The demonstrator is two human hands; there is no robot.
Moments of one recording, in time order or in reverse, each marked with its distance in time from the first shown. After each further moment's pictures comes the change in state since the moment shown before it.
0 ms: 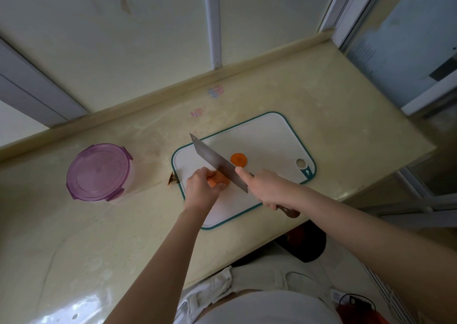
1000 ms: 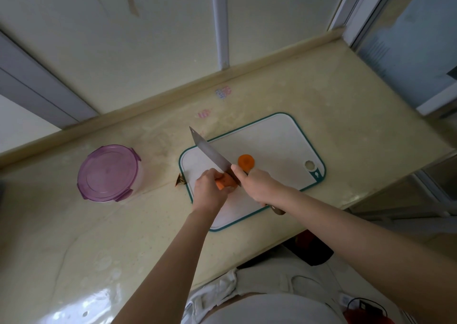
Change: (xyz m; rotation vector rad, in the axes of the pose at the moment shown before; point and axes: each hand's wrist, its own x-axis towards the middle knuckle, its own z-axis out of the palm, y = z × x) left_hand -0.001 0.003 0.000 0.057 -0.014 0.002; right_hand 0.025 -0.014 0.016 0.044 0.056 -0.101
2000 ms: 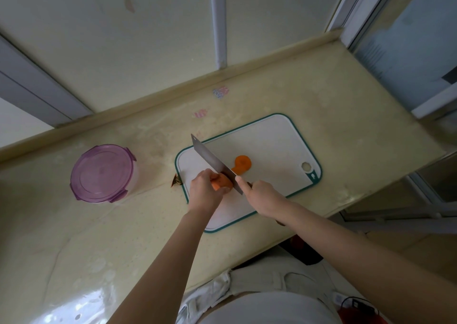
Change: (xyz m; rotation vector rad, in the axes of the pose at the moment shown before) left_hand 0.002 0.003 -0.003 -0.017 -0.021 -0.042; right_hand 0.016 0.038 0.017 0.008 0.004 -0.051
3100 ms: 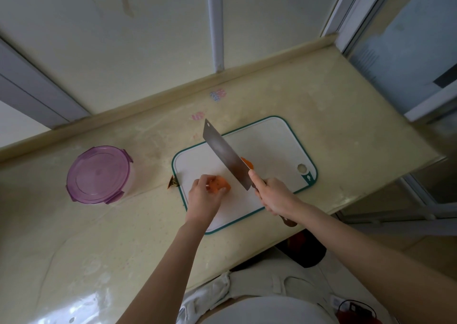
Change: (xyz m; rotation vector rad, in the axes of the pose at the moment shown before) left_hand -0.010 -0.012 0.014 -0.187 0.008 -0.048; right_hand -0.011 0.021 -0.020 0.268 0.054 0.026
